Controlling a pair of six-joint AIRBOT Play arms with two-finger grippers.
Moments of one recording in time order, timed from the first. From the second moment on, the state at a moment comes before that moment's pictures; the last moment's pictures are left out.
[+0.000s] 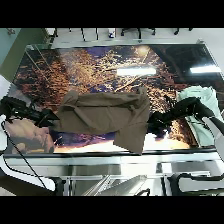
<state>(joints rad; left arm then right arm) 0.47 -1.79 1.38 -2.16 1.63 2.01 -0.16 -1.52 0.92 2.31 -1.23 -1.95</state>
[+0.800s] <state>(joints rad) 0.50 -1.86 1.41 -2.17 1.60 2.01 -0.13 -1.61 0.92 2.39 -1.15 -1.97</state>
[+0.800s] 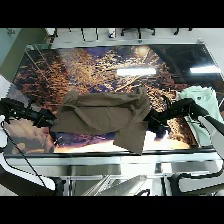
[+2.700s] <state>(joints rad) 0.40 -1.84 1.33 -2.12 1.60 2.08 -0.07 -1.61 0.92 2.40 -1.13 -1.97</state>
